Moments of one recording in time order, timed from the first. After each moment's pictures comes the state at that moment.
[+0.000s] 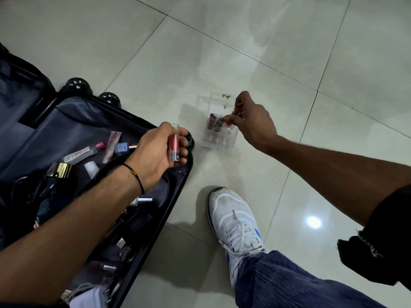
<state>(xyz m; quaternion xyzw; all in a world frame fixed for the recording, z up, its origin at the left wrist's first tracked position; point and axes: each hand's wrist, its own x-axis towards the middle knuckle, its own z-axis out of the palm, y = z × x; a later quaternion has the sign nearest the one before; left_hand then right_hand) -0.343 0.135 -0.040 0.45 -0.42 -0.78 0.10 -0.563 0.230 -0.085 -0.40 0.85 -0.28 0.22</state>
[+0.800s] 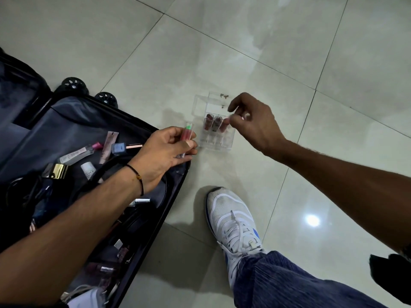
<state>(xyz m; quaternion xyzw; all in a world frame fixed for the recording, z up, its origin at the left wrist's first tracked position) -0.345 0.142 -0.049 0.41 -0.51 -0.75 0.07 -0.545 0.245 -0.046 -0.38 0.81 -0.36 0.27</state>
